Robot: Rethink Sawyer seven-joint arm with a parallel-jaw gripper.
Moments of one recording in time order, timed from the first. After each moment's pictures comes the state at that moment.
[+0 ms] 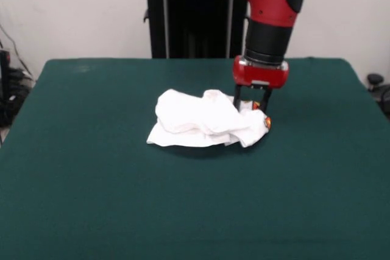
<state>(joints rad) 0.09 -0.42 -0.14 2.00 0.15 -0.23 1.58</state>
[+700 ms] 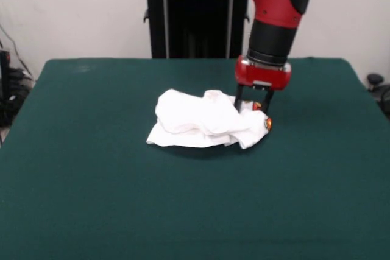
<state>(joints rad) 0.14 -0.42 -0.16 2.00 0.24 -0.23 1.58</state>
